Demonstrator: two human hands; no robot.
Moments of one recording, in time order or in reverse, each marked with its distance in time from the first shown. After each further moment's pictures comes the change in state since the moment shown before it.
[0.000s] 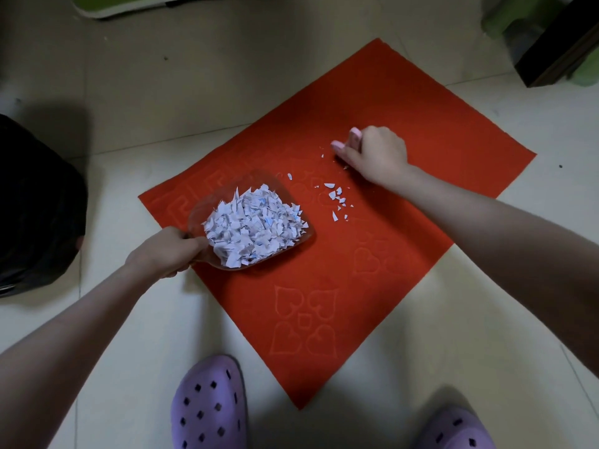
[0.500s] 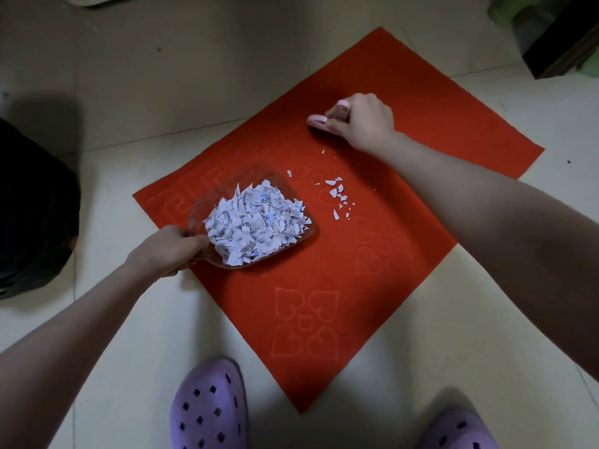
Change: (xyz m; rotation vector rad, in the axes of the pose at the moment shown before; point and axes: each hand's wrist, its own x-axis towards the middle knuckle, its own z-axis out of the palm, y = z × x) left_hand 0.009 0.004 0.004 -0.053 -0.027 -0.017; right_hand 0.046 -0.017 -0.005 0.062 -0.018 -0.113
